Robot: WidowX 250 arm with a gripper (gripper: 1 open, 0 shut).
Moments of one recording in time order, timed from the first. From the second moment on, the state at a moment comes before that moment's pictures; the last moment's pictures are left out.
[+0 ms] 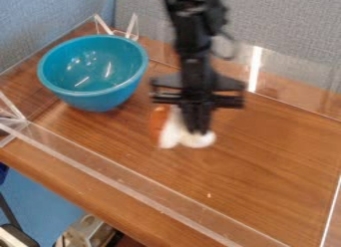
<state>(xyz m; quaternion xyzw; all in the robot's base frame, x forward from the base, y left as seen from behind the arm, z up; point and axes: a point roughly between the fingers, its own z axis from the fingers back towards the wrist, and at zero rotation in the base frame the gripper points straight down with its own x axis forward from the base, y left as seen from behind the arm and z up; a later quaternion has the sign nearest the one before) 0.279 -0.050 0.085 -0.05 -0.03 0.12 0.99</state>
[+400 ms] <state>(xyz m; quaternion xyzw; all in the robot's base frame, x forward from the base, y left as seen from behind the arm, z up) 0.300 -0.113 0.070 -0.05 -0.02 0.03 1.00</state>
